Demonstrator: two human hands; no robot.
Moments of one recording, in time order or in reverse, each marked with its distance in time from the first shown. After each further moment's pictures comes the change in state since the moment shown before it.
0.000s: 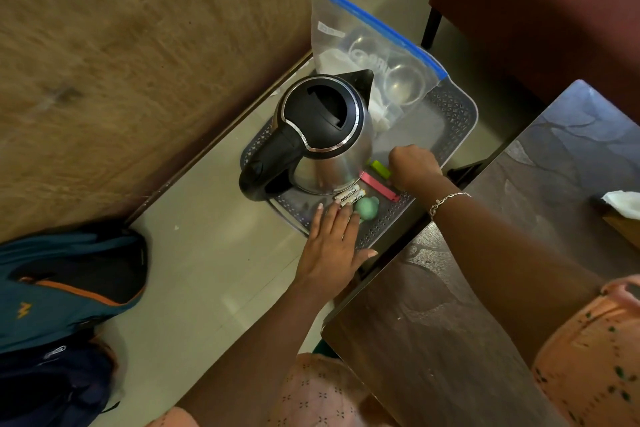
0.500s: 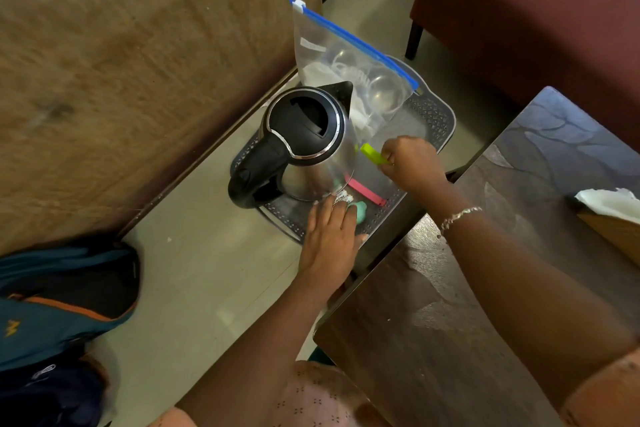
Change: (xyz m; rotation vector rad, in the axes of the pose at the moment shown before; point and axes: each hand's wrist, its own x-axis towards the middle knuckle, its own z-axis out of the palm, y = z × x) left_hand 0.014 0.020 -0.027 -0.115 0.118 -0.054; right_hand -0.035 0.007 -0.039 0.159 0.201 -0.035
